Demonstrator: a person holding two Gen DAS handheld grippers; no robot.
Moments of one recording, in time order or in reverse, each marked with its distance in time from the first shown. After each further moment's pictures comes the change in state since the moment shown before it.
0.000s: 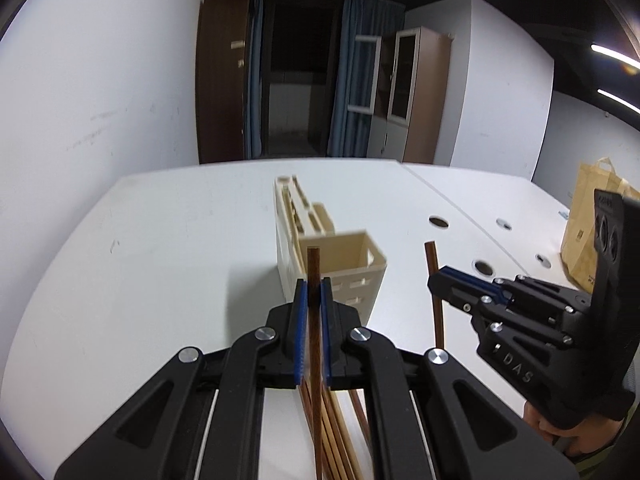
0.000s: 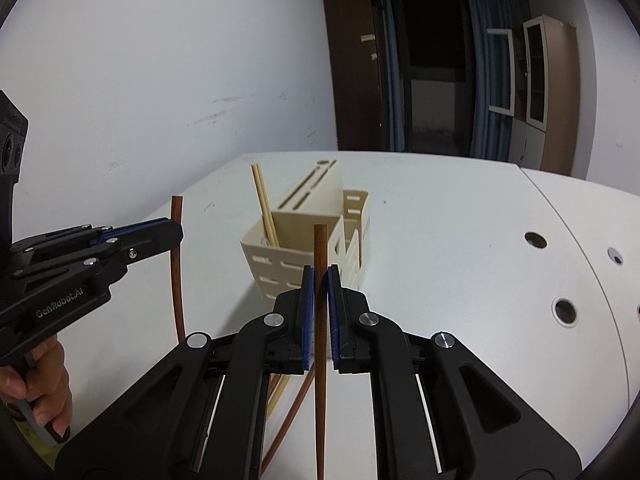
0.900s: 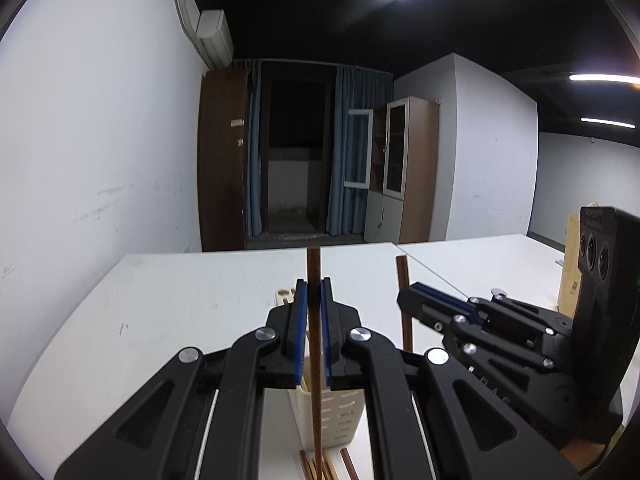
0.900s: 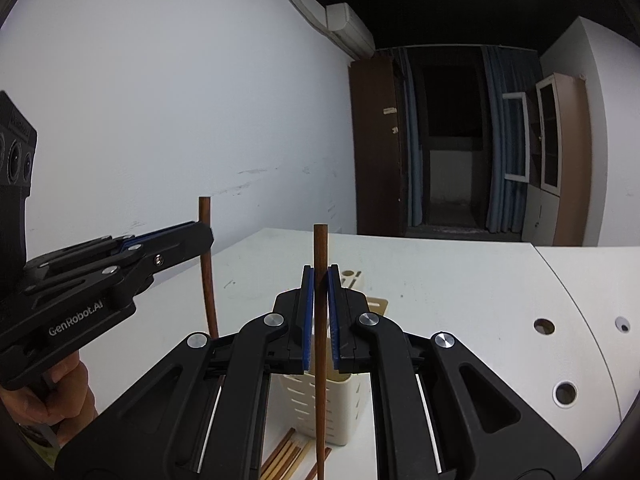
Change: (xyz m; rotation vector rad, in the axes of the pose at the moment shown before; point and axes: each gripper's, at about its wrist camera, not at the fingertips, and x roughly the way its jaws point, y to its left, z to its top) left arm -0.033 -0.016 0.046 0.034 -0.293 0.009; right arm -0.023 0.017 0.060 -0.072 -0.262 0.068
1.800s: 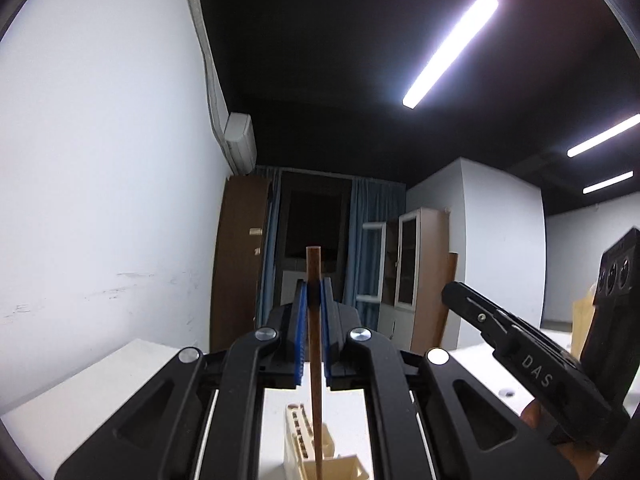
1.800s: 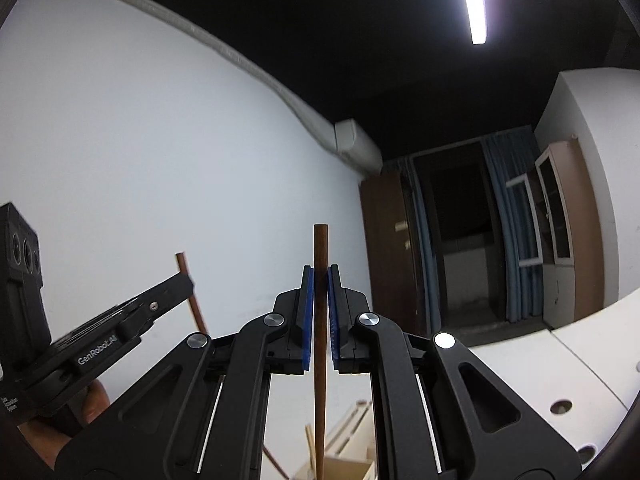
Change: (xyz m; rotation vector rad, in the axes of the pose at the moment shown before) left arm -0.060 -0.010 0.013 -0.058 -0.451 0.061; right arm -0.057 -0.019 0.030 0.025 -0.489 0.059
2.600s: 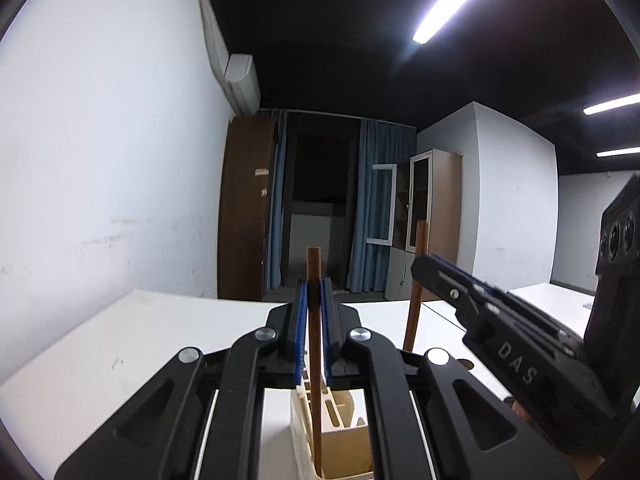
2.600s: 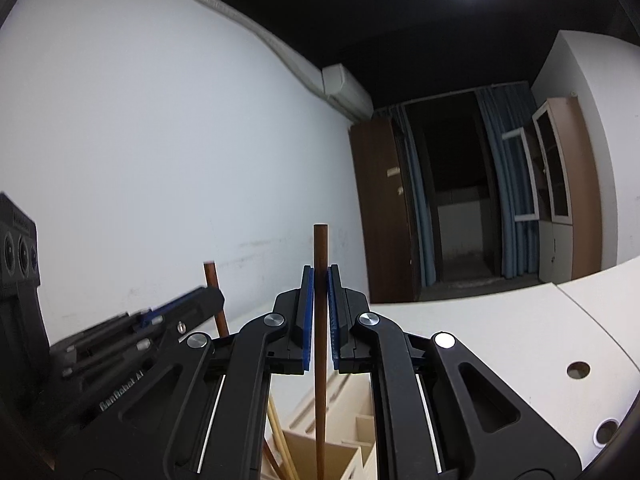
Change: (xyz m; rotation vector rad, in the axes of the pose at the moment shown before) left arm 0.082 0.009 -0.077 0.007 0.242 0.027; right arm 0.076 -0.025 -0.080 0.029 0.233 -0.028
